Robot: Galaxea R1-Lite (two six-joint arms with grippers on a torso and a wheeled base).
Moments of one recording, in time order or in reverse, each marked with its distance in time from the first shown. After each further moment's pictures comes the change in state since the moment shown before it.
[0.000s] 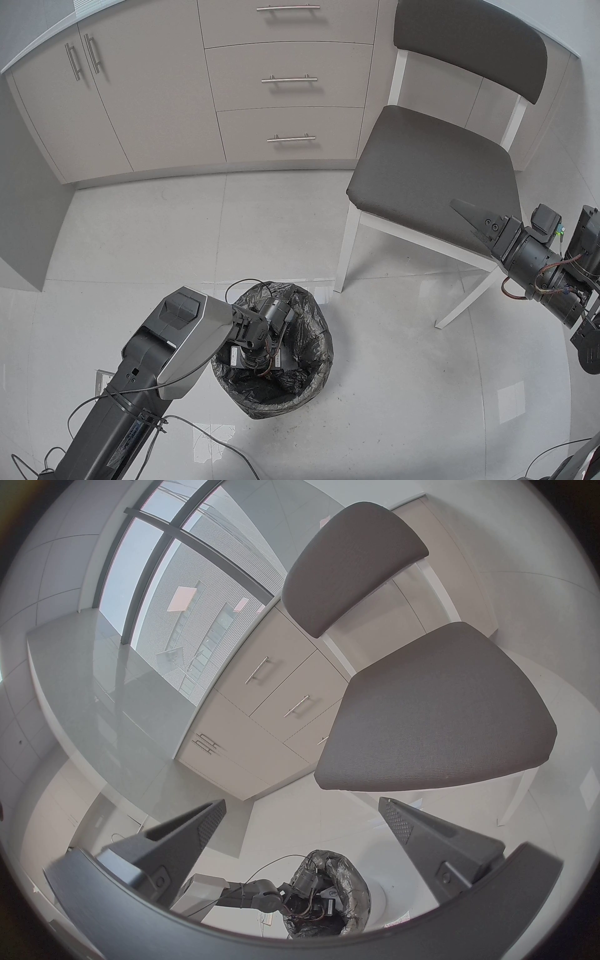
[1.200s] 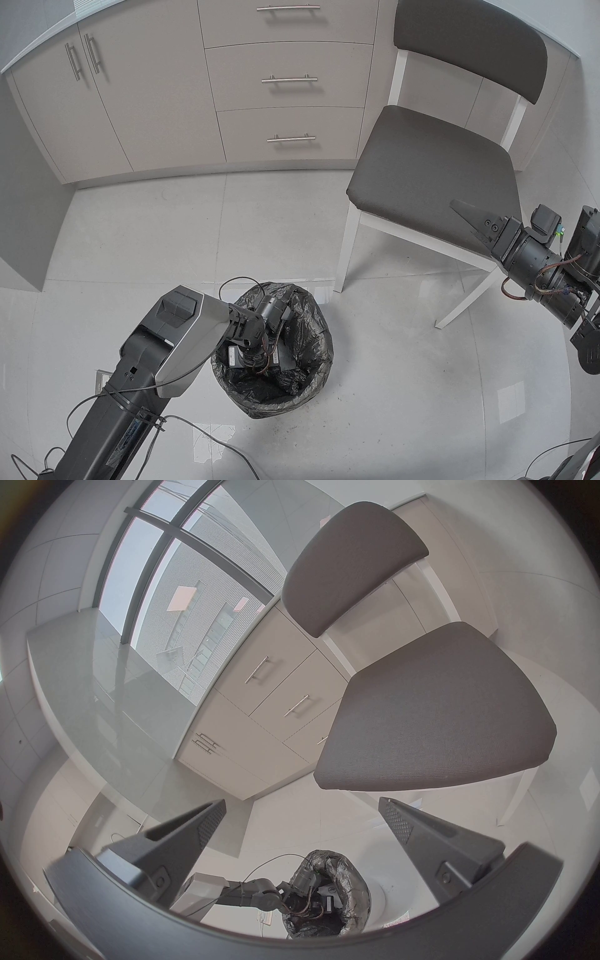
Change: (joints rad) left arm 0.015 -0.001 0.000 -0.014 -0.008 -0.071; right arm 0.000 0.000 0.001 0.000 0.000 -0.001
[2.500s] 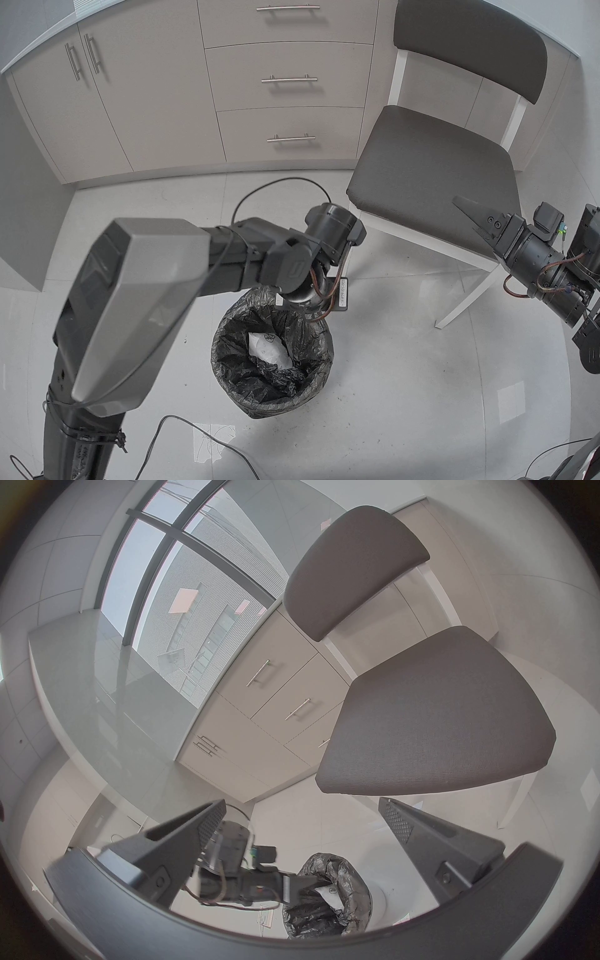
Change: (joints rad) left arm -0.255 -0.458 0.000 0.119 0.008 0.059; right arm -0.003 -0.011 -0.003 -0.001 -0.003 0.000
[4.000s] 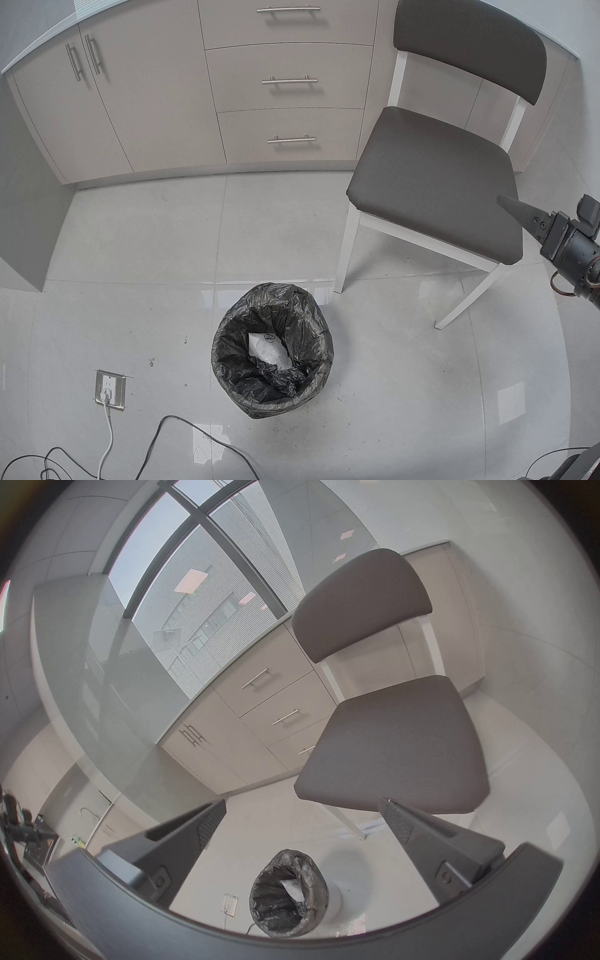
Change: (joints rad) left arm 0.448 -1.686 0.202 0.960 0.376 0.570; right arm -0.081 -0.258 -0.033 0.344 -0.010 -0.165
